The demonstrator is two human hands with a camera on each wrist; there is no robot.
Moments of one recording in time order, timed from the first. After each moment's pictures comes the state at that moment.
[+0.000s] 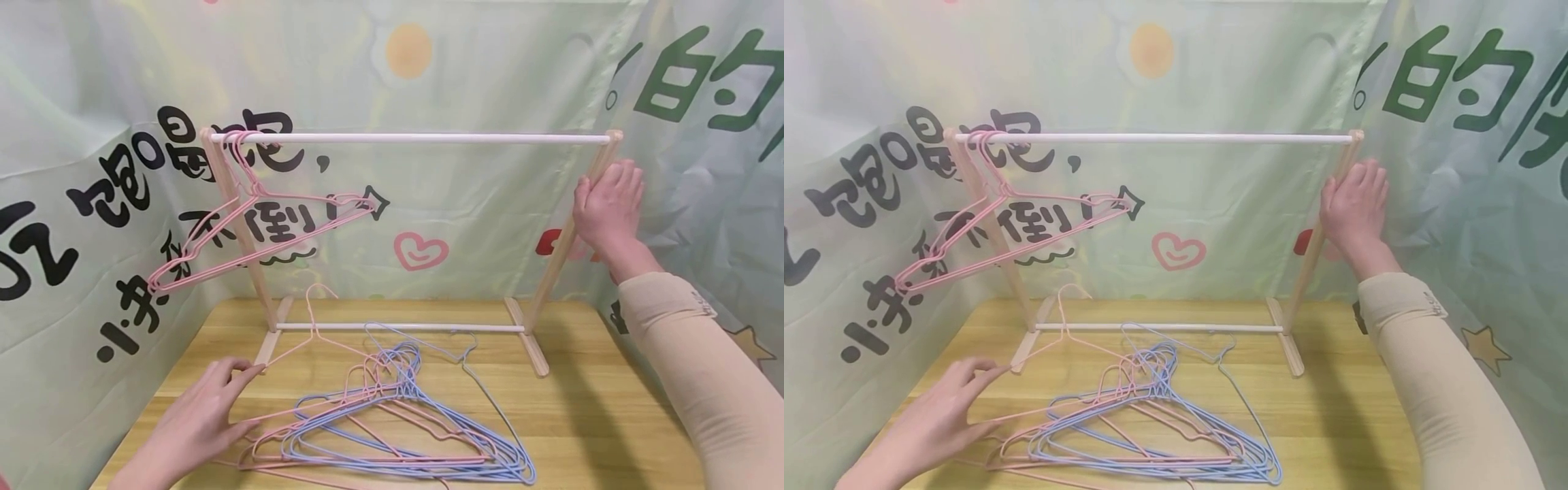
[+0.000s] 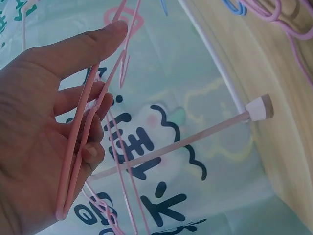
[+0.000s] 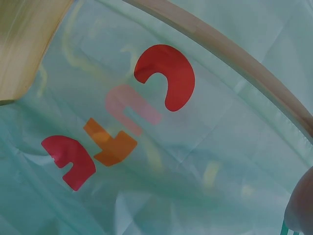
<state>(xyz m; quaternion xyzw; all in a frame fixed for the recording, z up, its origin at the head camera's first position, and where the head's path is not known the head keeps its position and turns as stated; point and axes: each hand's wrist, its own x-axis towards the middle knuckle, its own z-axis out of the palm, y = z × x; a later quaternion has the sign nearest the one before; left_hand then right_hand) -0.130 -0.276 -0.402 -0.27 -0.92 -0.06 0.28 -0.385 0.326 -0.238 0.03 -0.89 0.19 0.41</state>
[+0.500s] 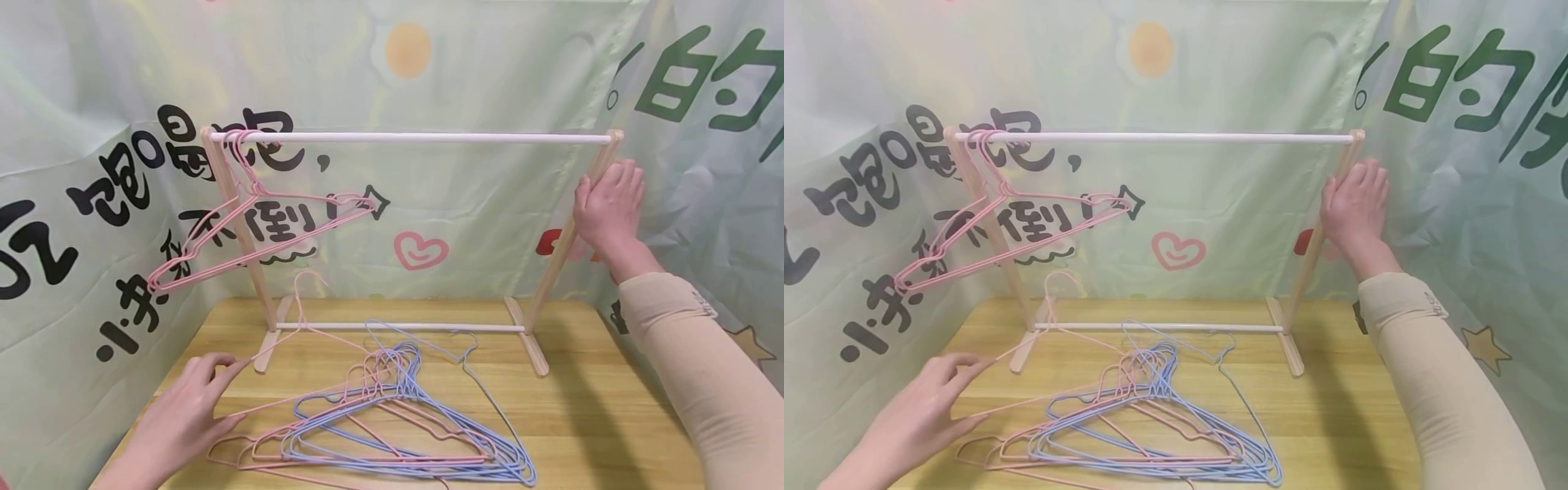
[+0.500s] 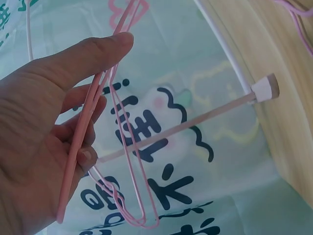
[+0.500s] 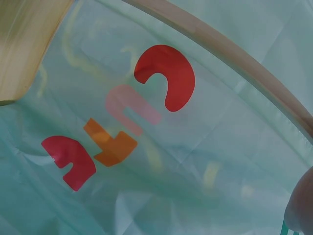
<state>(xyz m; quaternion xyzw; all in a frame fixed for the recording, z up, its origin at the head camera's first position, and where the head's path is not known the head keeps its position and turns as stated) -0.125 -0.290 -0.393 -0.27 -0.91 -0.04 0.31 -0.385 0.325 -0.238 0.03 -0.89 0.19 0.42</state>
